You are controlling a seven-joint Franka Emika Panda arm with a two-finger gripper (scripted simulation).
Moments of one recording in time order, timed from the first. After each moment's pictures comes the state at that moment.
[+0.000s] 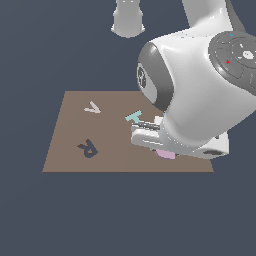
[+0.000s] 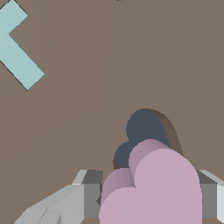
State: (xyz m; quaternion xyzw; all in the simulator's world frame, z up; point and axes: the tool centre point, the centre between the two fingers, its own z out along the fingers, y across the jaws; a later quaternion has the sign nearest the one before) arm 0.090 0.108 0.039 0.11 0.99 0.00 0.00
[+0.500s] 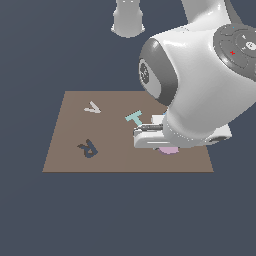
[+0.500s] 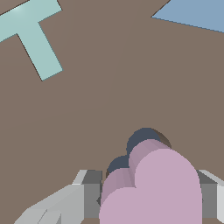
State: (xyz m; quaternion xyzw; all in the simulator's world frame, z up) arm 0.078 0.115 0.040 -0.02 1.00 0.00 0.00
